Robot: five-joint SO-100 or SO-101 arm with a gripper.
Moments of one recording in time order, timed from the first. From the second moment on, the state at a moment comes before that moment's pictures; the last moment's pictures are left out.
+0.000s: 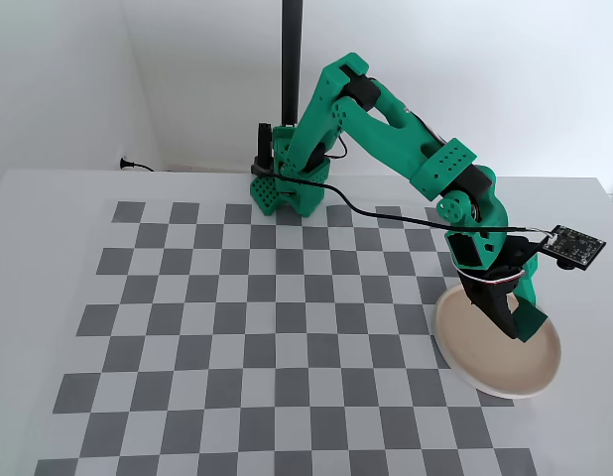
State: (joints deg) arm -47.7 76.6 87.4 34.5 -83.3
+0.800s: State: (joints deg) arm -49.0 65.0 87.4 30.3 -78.4
